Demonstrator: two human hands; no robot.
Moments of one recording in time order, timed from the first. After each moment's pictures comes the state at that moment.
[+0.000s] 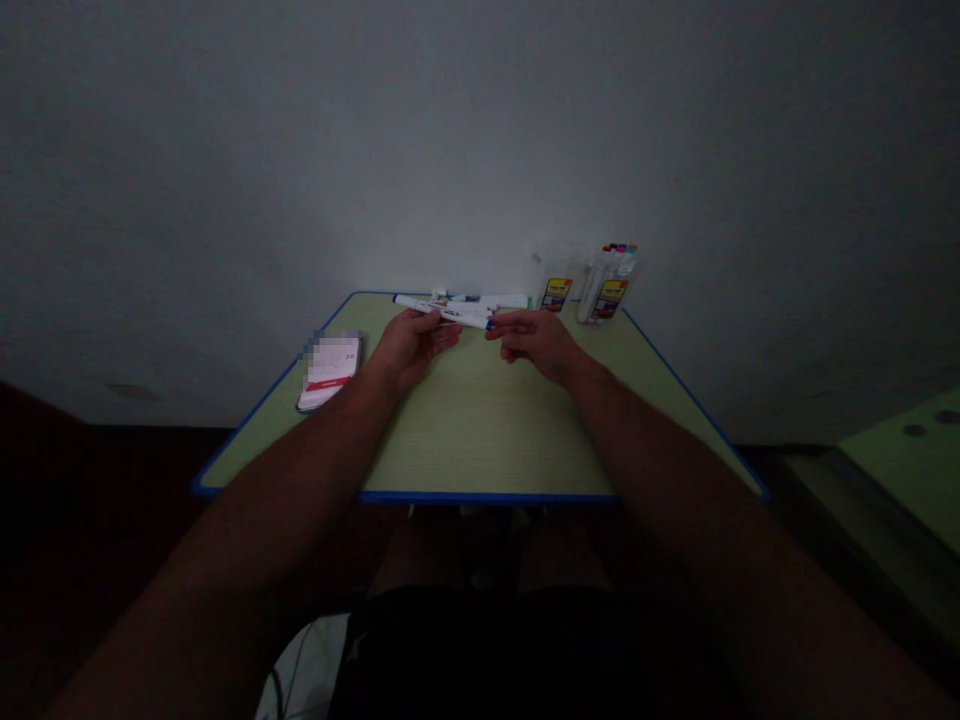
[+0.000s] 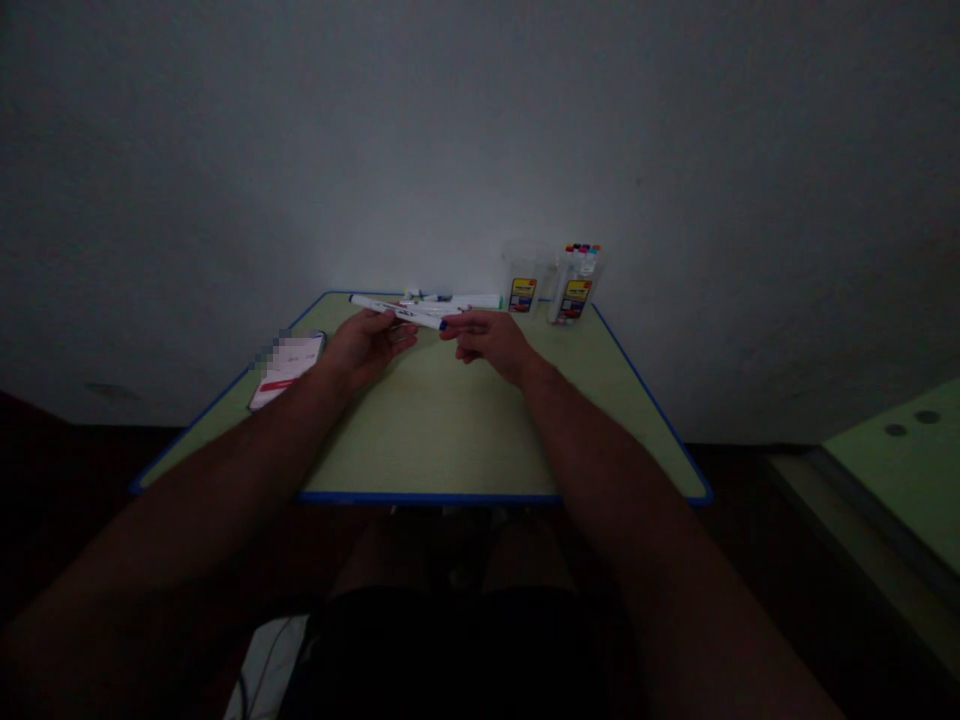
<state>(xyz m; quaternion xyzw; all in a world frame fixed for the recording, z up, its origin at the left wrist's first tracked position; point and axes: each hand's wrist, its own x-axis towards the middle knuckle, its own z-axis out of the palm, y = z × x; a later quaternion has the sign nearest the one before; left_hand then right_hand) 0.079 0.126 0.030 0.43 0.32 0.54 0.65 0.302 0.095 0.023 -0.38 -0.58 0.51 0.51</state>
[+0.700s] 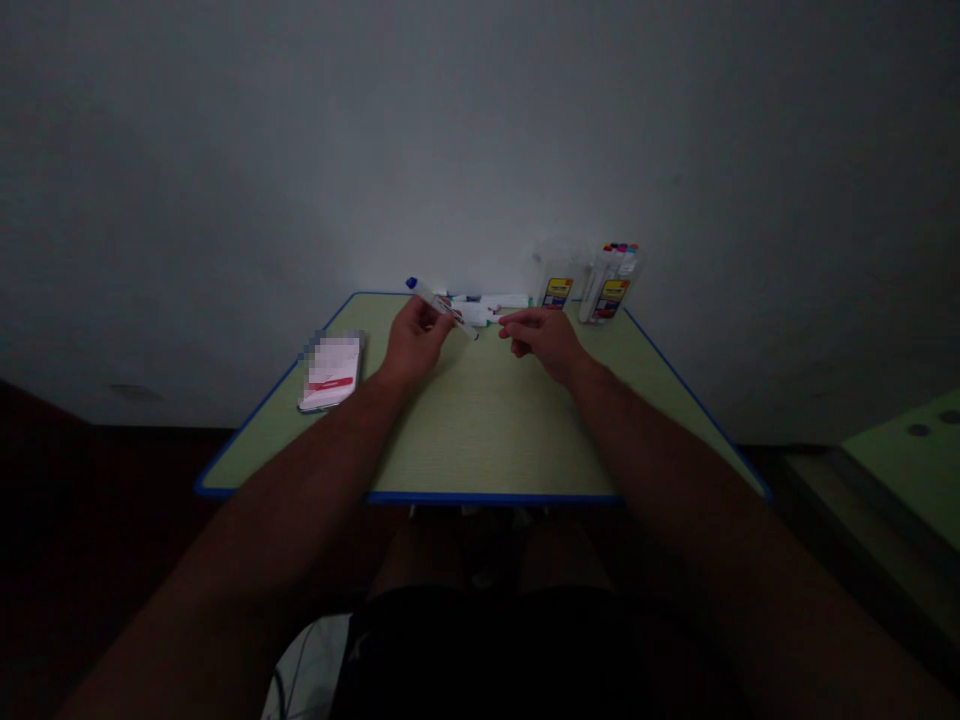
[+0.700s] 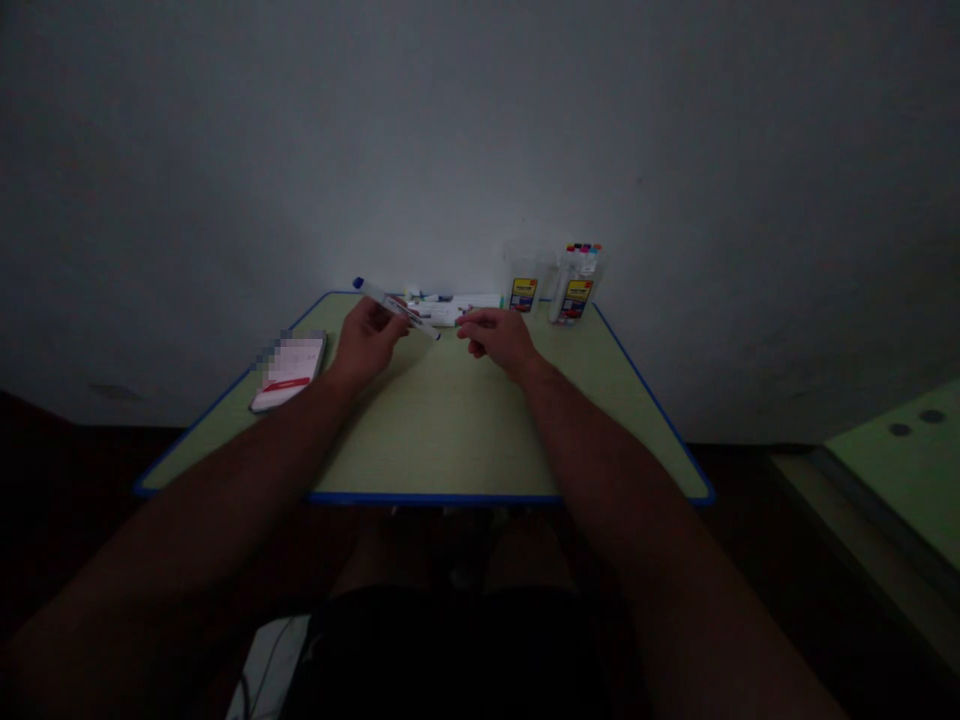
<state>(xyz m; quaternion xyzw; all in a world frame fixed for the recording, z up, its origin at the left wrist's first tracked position) 0.085 0.135 0.014 0.66 0.34 0.59 0.33 0.302 0.101 0.020 -0.44 -0.56 0.42 0.56</state>
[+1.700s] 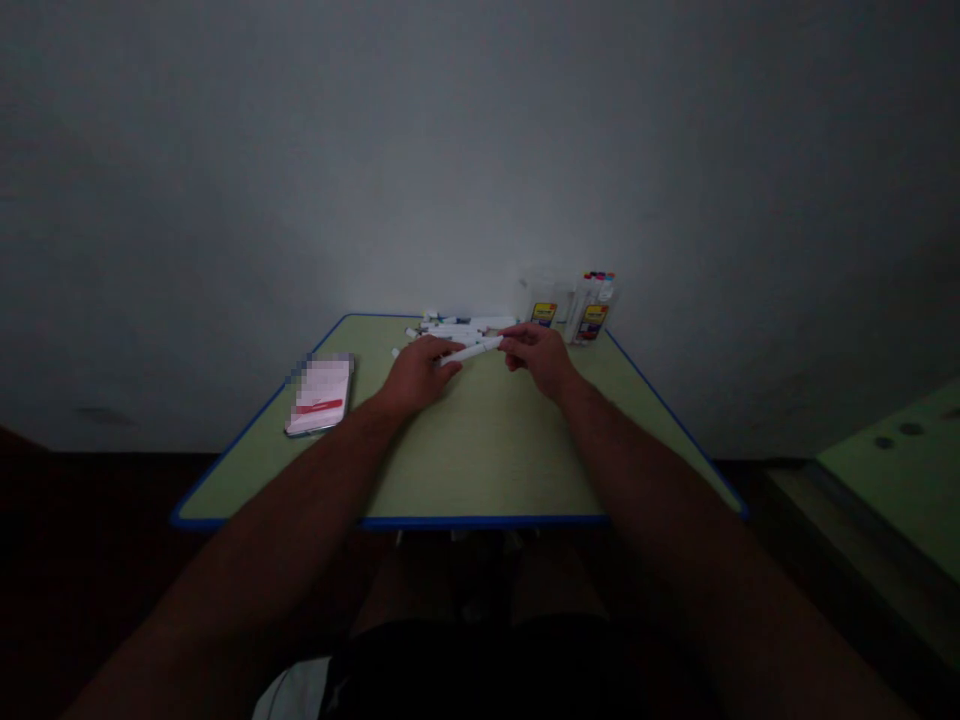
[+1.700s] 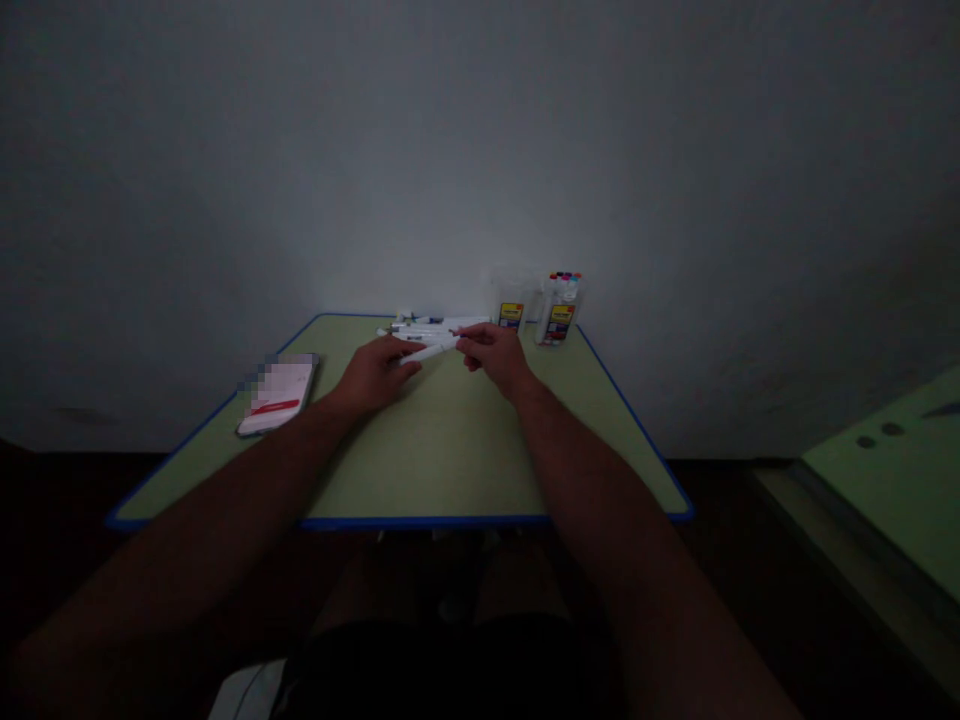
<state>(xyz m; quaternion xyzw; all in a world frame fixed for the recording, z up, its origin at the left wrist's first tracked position) 0.079 0.128 0.012 0.84 0.38 0.38 0.10 0.308 0.101 0.024 -0.42 -0.55 0.42 0.60</state>
